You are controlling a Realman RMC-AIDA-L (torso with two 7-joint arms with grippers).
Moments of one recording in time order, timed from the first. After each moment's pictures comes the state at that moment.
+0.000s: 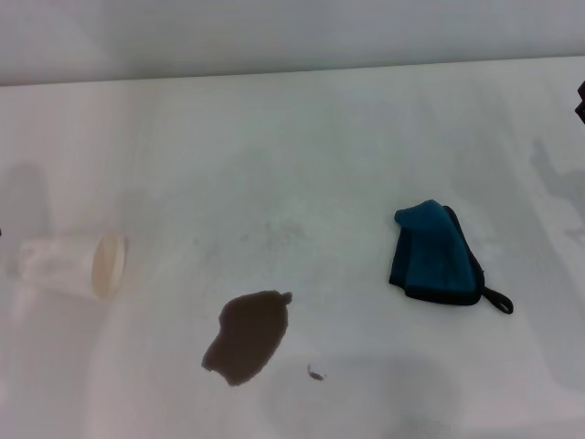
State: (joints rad) left arm -1.14 -1.99 2.85 -1.09 0.35 1.82 -0.90; right arm 0.36 2.02 -0.50 0.06 2.27 1.36 -2.78
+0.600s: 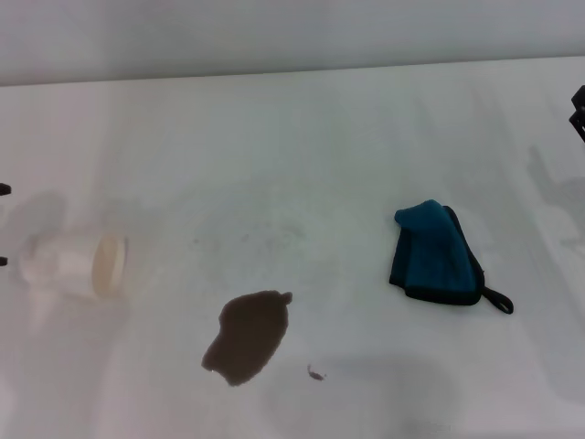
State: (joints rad) left arm -1.12 -2.07 2.85 -1.09 0.36 1.66 -0.56; right arm 0.36 2.03 -0.50 0.12 2.27 1.40 -2.78
